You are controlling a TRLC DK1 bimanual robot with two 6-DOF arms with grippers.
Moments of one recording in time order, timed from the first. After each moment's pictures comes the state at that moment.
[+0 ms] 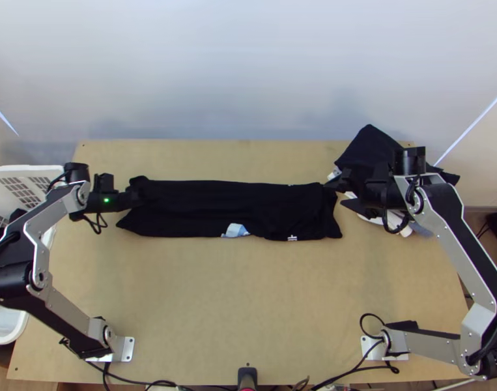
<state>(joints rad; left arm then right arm) 0.27 1.77 1.12 -0.43 0.65 0.03 0.13 1.37 1.21 -0.73 -0.51 0.71</state>
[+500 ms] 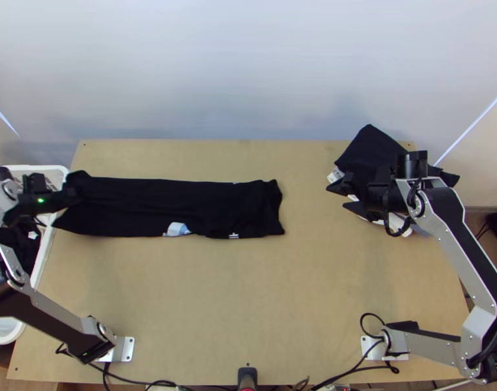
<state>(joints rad) 0.64 1.79 1.37 -0.74 0.61 0.28 0.11 1.35 1.18 -0.72 -0.51 0.70</state>
